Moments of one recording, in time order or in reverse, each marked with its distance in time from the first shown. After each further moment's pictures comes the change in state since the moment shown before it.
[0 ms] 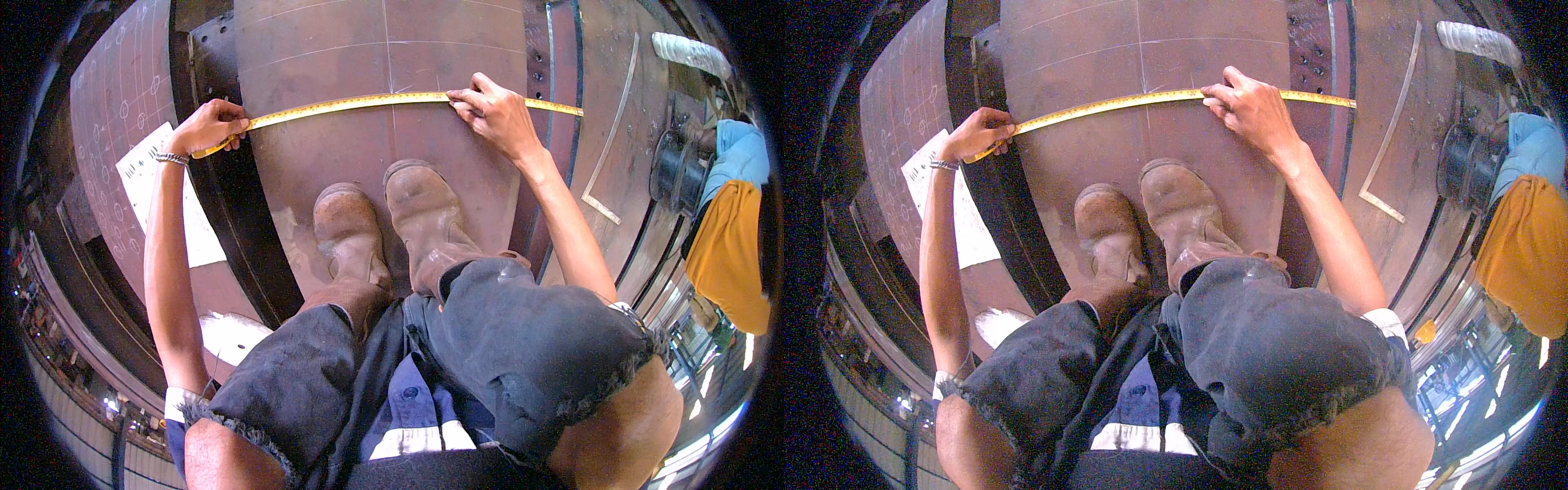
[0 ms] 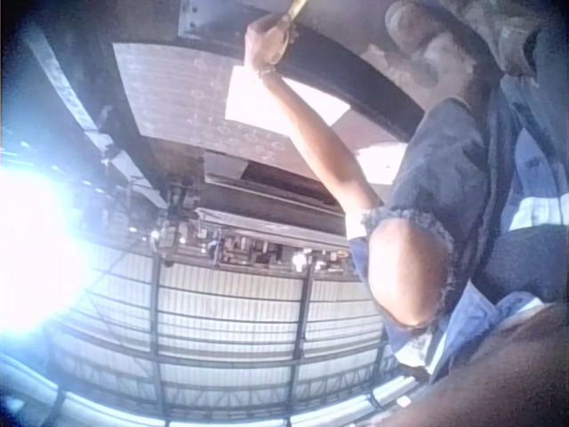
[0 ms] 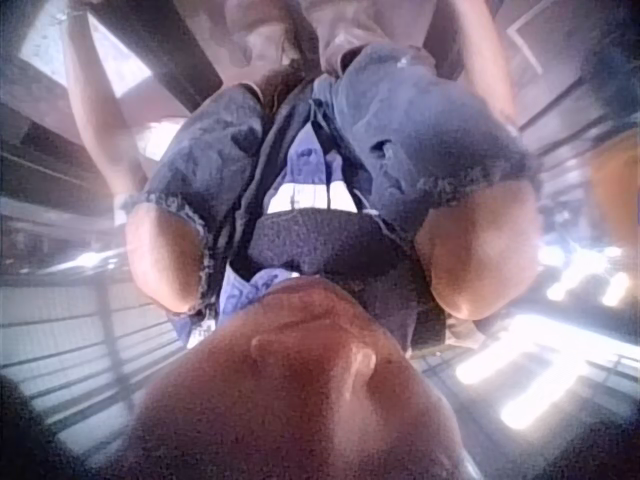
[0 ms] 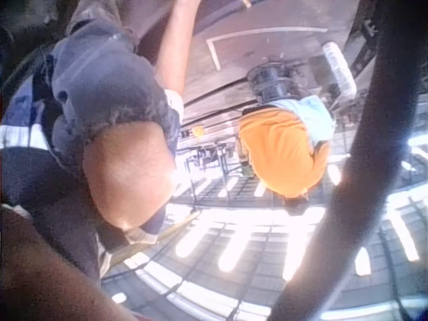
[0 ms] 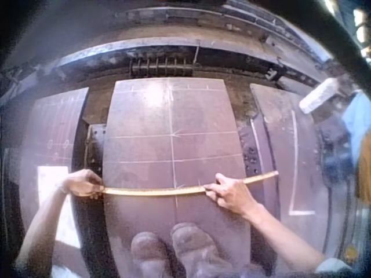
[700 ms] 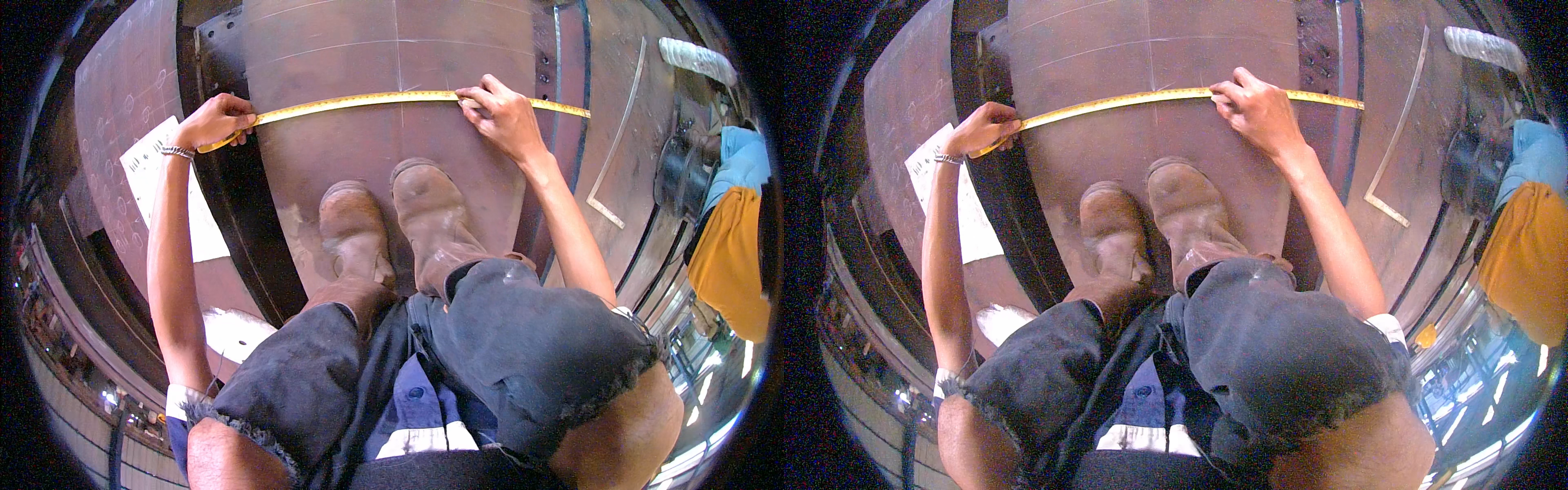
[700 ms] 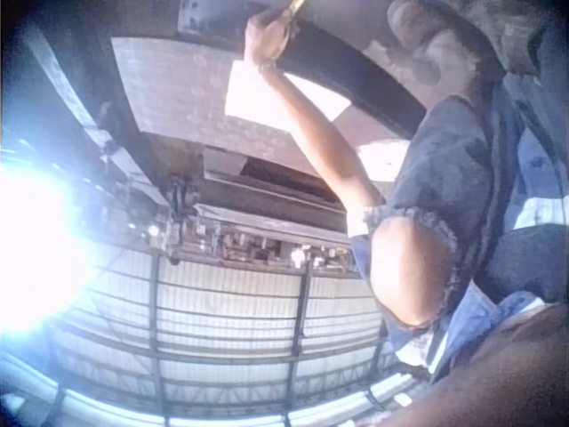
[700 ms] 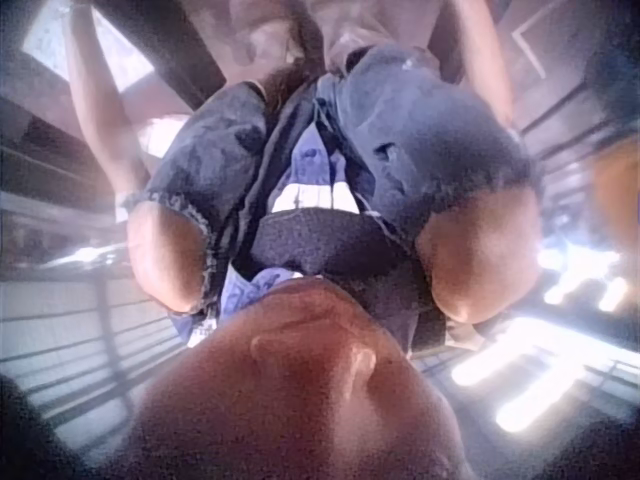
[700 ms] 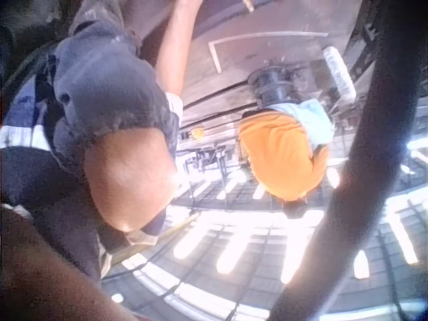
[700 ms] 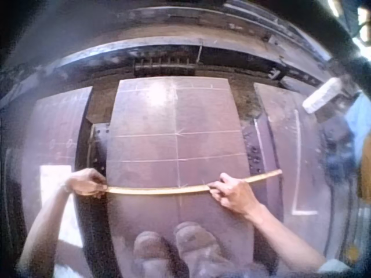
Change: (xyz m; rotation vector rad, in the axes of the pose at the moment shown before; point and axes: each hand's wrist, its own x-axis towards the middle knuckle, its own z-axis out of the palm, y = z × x) left_hand 0.006 -0.007 -0.002 0.001 -0.038 0.045; right_hand -0.001 -0.004 0.002 0.052 0.029 0.068
